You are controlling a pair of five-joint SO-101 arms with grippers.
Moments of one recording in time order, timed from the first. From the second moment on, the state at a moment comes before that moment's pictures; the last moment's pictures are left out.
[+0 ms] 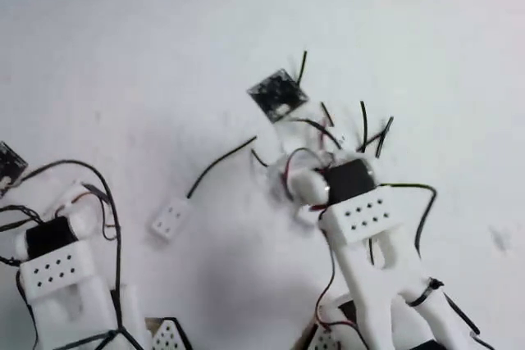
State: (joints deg) left arm -28.9 -58.8 69.0 62.5 31.5; right arm -27.0 -36.7 36.7 65.9 13.3
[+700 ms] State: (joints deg) left arm -28.9 -58.8 73.1 57.0 31.5; right arm -48.4 -13.0 28.5 69.0 45.3
